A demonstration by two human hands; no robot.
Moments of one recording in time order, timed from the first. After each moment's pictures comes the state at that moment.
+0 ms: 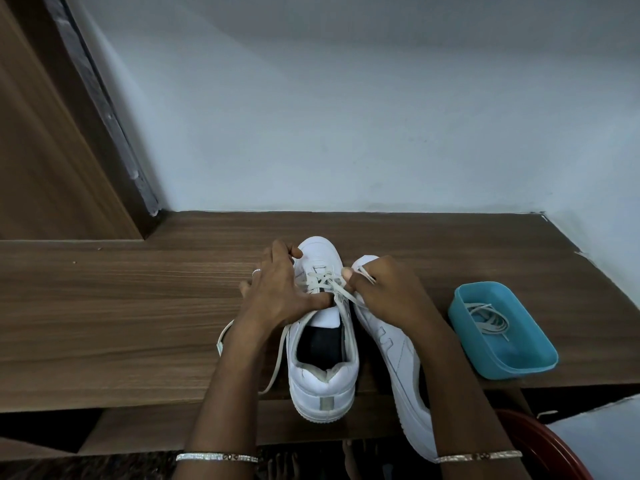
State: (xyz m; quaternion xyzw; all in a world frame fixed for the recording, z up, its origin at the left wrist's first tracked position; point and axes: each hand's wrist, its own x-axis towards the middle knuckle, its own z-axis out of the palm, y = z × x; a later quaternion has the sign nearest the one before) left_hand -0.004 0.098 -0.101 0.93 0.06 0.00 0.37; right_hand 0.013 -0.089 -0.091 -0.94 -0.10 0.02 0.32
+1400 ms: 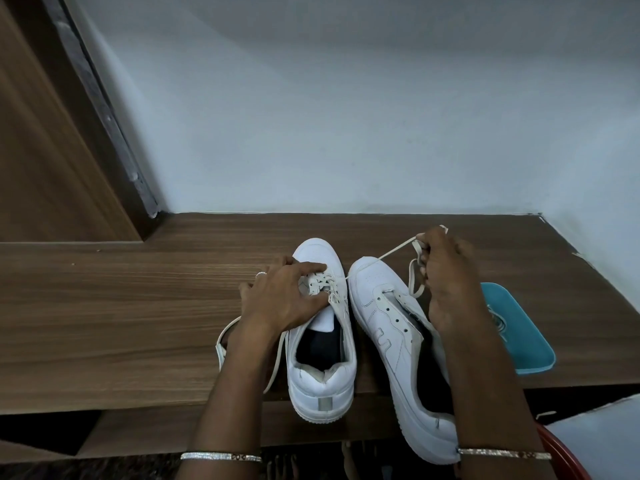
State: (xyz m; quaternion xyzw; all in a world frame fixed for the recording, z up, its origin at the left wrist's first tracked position) left_hand -0.006 0.094 -0.098 0.96 0.02 -0.03 0.27; right_hand 0.009 -0.111 -0.051 -0.65 0.18 -0.13 0.72
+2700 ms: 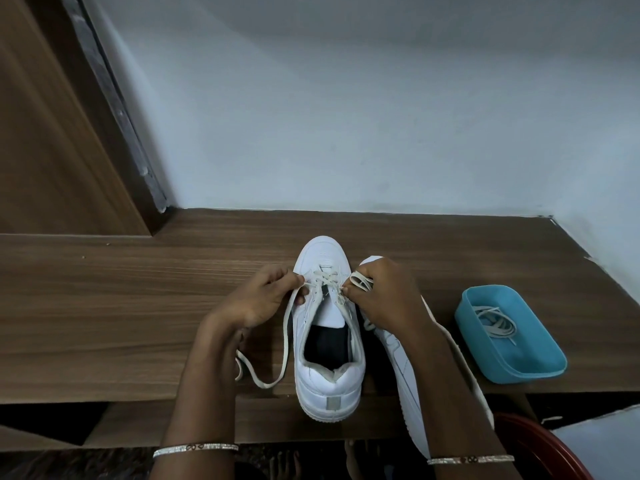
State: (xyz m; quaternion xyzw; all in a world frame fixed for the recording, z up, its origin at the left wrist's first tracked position) left_hand 0.000 0.139 -0.118 0.76 -0.01 -0.15 0.63; right_hand 0.008 -0.070 -0.095 -0.96 -0.07 -0.02 0.28
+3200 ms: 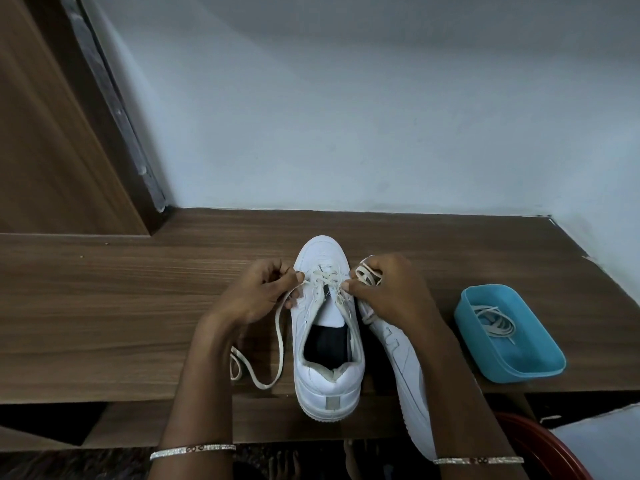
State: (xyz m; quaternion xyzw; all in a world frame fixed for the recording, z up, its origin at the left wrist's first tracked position) left_hand 0.003 0.146 -0.124 0.77 -0.02 -0.10 0.63; right_hand 0.007 -0.079 -0.084 -0.93 -0.05 0.00 0.36
